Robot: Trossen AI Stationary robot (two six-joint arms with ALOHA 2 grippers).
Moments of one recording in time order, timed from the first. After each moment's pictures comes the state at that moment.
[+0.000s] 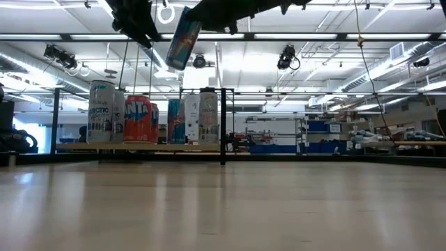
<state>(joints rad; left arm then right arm) 0.36 1.09 1.24 -0.85 -0.31 -0.07 -0.19 1.72 1.46 0.11 0.04 -0.18</state>
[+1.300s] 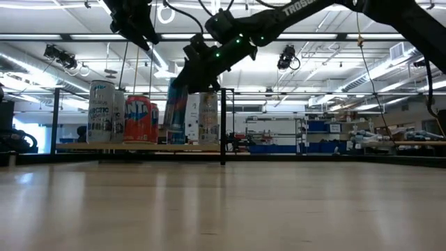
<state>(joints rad) 0.39 1.09 1.24 -0.87 -0.31 -0.09 -0.38 2.12 1.82 -0.20 -0.17 0.00</state>
